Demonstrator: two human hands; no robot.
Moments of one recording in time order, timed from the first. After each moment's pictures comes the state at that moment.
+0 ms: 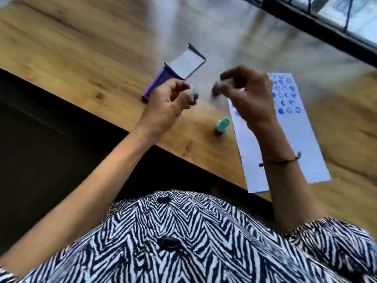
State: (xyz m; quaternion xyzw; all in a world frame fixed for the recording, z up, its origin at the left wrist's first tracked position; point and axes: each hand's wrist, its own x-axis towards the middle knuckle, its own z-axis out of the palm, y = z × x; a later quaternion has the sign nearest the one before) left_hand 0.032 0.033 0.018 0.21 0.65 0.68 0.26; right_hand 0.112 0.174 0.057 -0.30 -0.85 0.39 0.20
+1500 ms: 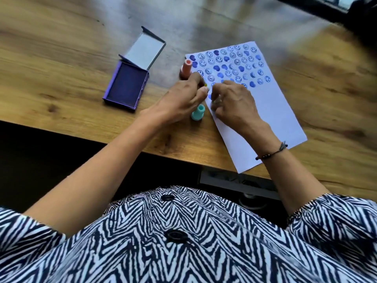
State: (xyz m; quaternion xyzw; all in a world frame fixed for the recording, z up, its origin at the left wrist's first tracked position) left_hand 0.044 0.108 0.010 0.53 0.73 0.35 0.25; right_hand 0.161 0.189 0.029 -0.33 -0.94 0.12 0.03
